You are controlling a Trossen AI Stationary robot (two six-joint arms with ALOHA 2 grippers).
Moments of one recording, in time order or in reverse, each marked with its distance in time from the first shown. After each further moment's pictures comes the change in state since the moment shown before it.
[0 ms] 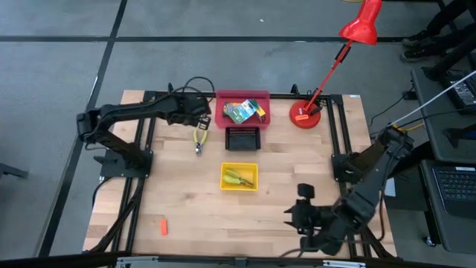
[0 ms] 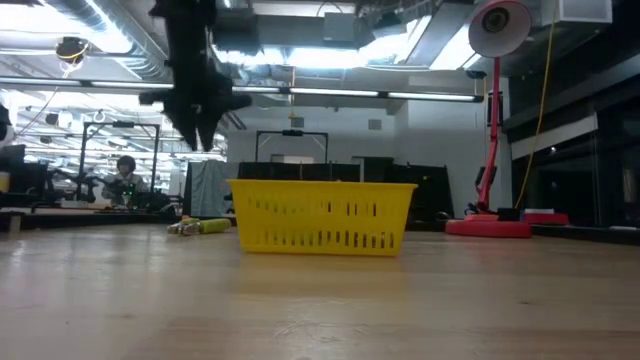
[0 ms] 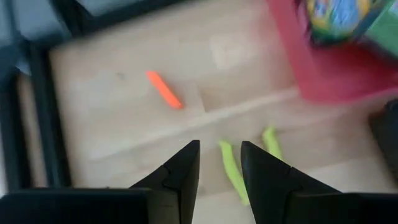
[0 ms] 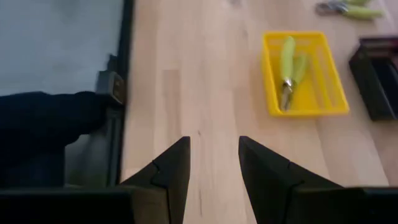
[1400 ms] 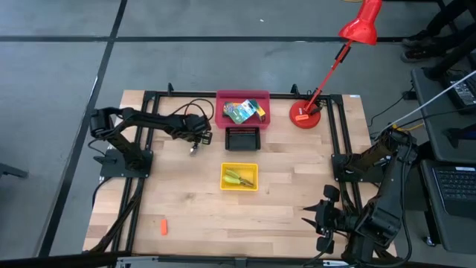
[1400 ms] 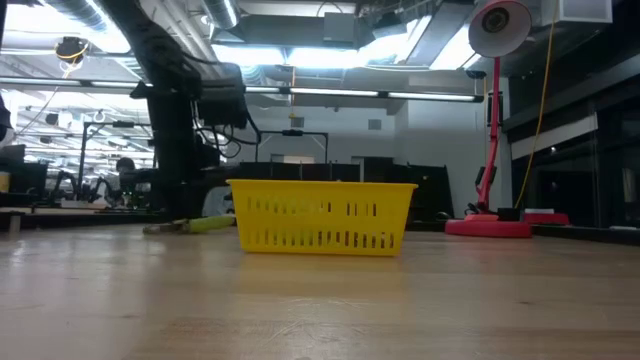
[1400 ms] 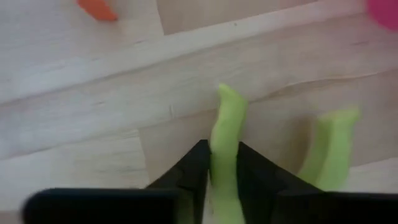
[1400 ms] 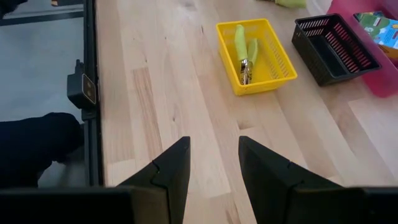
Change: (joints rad) left arm -0.001 0.156 -0.398 0.555 0.151 -0.098; right arm 0.215 -0.003 0.000 -0.287 0.236 0.455
